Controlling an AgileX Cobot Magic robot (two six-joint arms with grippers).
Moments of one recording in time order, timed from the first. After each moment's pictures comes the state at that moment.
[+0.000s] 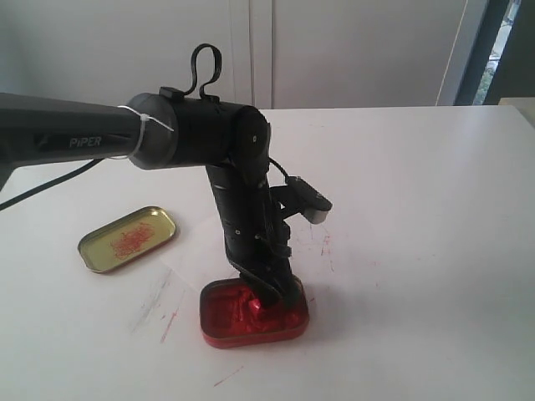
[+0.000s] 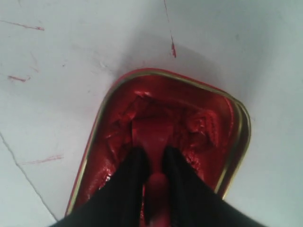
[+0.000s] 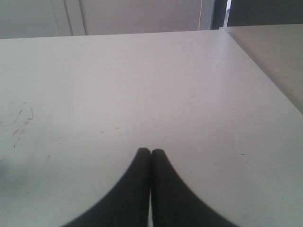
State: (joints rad) left arm -0.79 2.11 -1.61 -0.24 1.07 0.47; right arm -0.03 0.00 -0.01 0.00 0.36 0.06
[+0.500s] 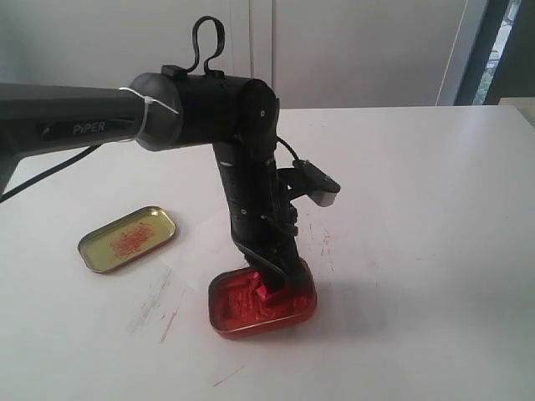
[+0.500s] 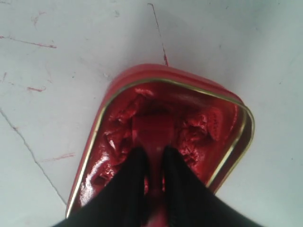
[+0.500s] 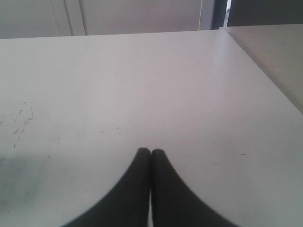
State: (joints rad) left arm -0.79 2.12 -1.72 -0.23 1.18 0.47; right arm -0.03 0.00 -0.01 0.00 0.36 0.06
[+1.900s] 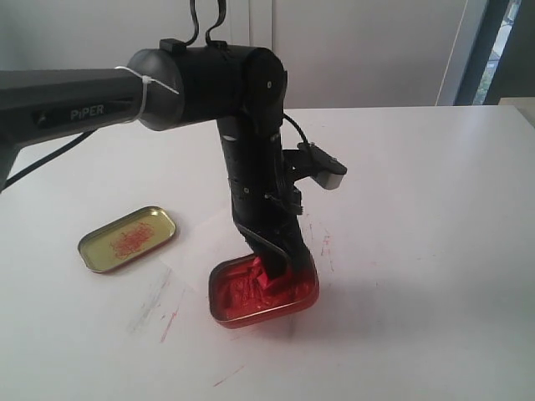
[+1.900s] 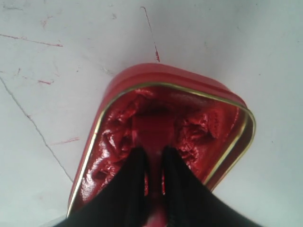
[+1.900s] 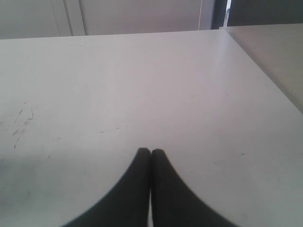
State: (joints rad) left arm -0.80 2.12 -1.83 -0.21 1.30 0.45; right arm -0.03 0.00 -0.01 0.00 0.36 0.06
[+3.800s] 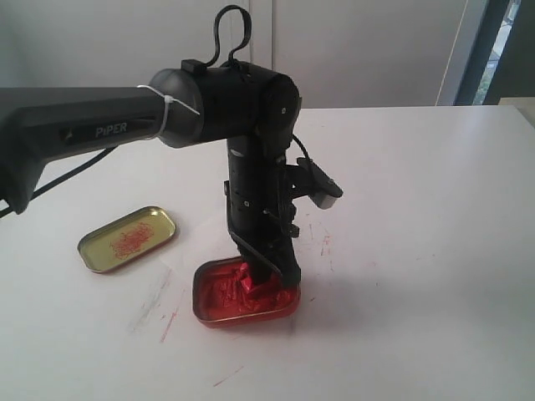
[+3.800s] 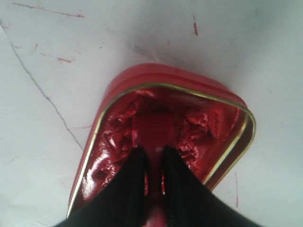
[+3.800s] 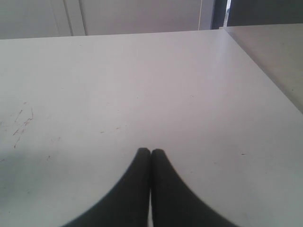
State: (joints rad) left arm -0.83 2.16 -1.83 -0.06 1.31 0.40; right arm -0.03 0.00 -0.01 0.00 0.36 0.06
